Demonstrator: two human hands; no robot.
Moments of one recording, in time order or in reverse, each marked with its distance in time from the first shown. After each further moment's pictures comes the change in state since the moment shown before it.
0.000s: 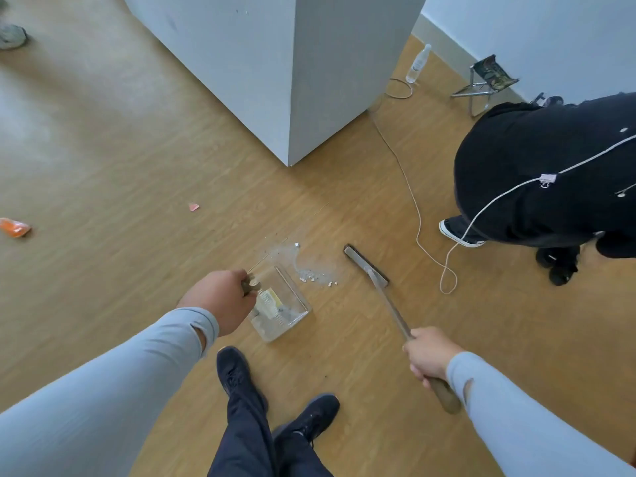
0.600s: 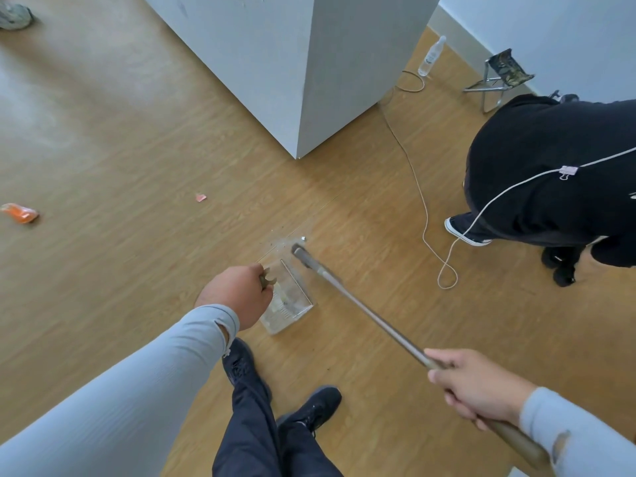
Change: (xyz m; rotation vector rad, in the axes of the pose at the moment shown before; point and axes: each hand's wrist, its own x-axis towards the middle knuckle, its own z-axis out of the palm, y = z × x) left_hand 0.002 0.005 -0.003 0.035 -0.014 0.027; right_hand -0.067 0.018 -0.022 0.067 -0.153 -0.086
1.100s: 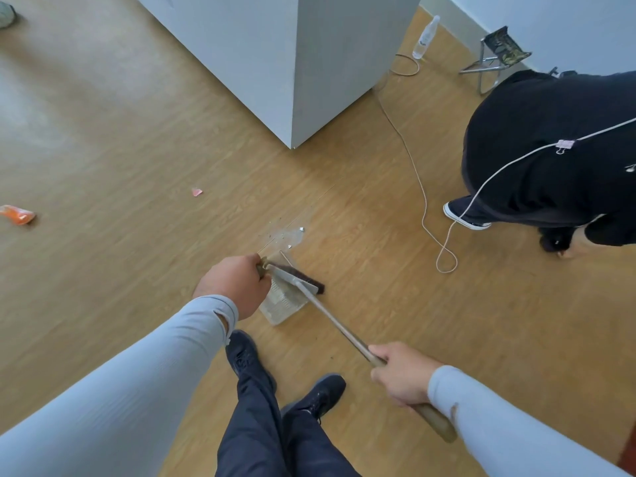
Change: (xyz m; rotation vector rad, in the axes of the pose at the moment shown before) left_hand -0.005 0.005 0.006 -0.016 0.023 -0.016; right_hand 0.035 -0.023 0.075 -0.295 -0.117 -0.035
